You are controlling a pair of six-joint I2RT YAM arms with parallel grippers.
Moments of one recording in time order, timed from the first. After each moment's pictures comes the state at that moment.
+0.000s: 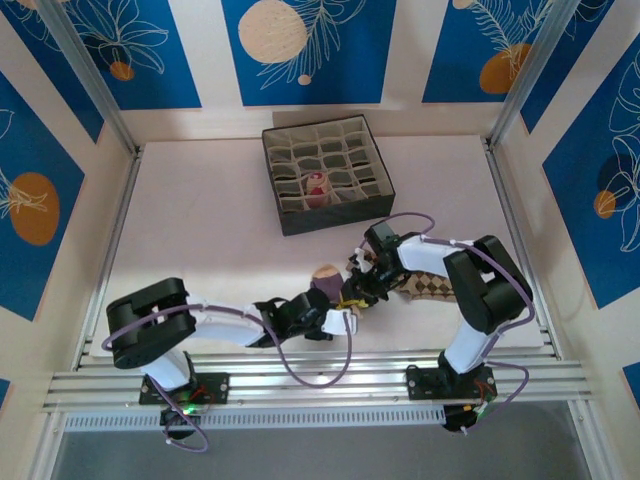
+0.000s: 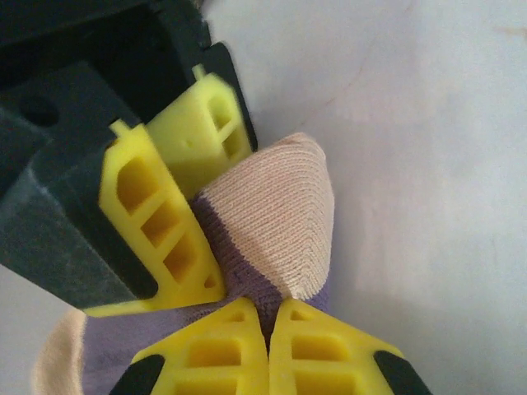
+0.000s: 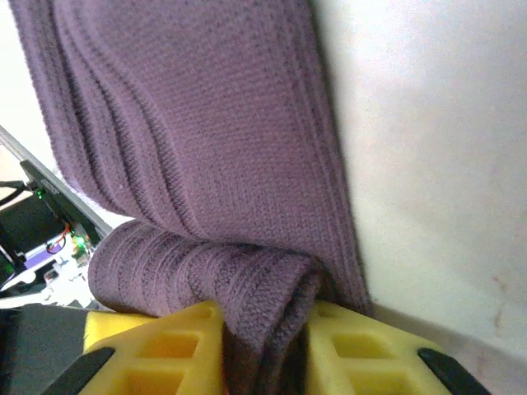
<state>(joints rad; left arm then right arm) -1.17 1.61 0.62 0.27 -0.11 0.59 0.48 1.69 0.82 -0.59 -0.74 0.44</state>
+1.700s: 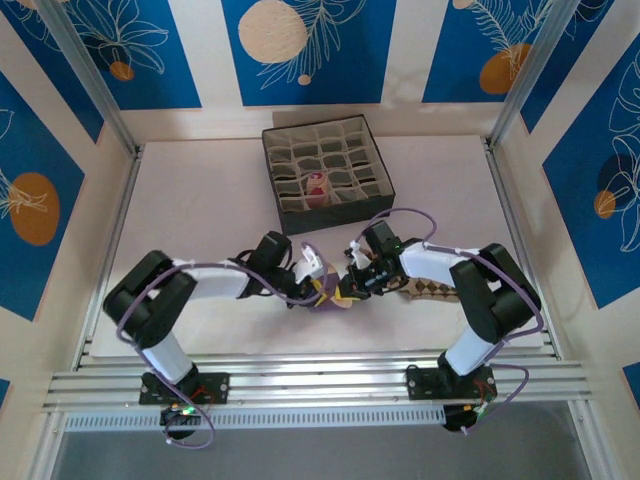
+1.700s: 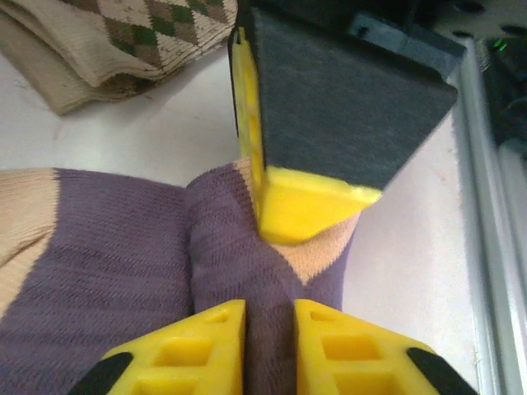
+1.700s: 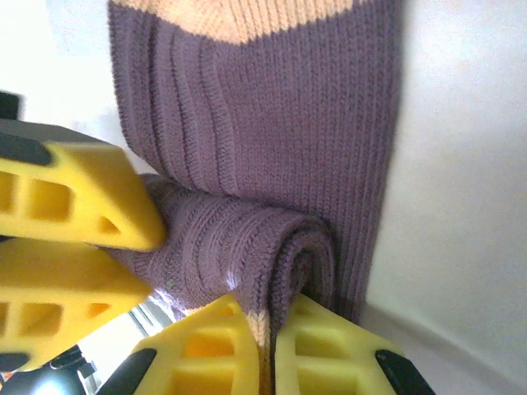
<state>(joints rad) -0.70 1.64 0.70 0.09 0.67 0.23 0.51 1.63 0.78 -0.42 -0.70 0.43</state>
